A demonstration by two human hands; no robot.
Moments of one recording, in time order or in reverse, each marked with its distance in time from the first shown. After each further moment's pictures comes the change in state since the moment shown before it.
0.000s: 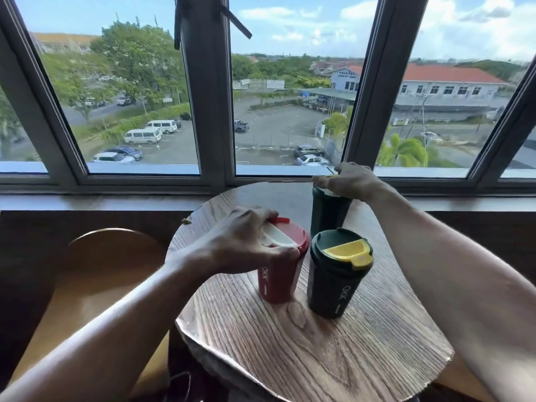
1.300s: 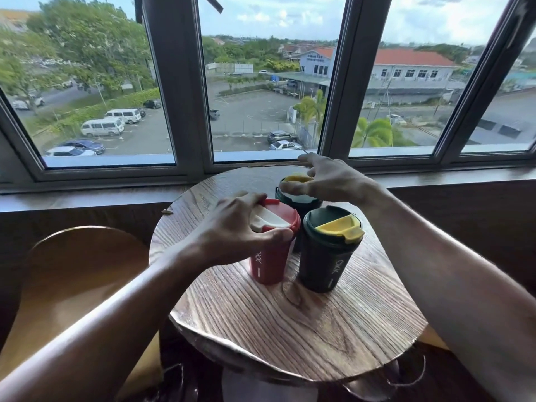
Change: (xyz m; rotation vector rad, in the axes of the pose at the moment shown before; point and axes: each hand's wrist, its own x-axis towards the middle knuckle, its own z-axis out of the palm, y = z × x) left_hand -0.005 -0.009 0.016 -0.142 0.053 0.009; right_hand -0.078 -0.025 0.006 0.090 -0.081 -0.148
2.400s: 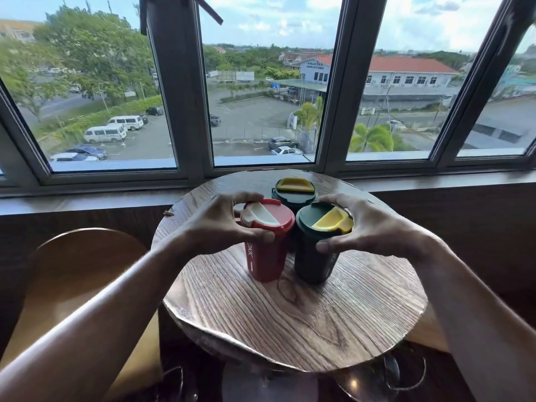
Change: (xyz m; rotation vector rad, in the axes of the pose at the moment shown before) left_hand 0.001 -0.021 -0.005 -0.383 -0.132 -0.133; right_hand -0.090 0.044 0.002 0.256 -0.106 -0.123
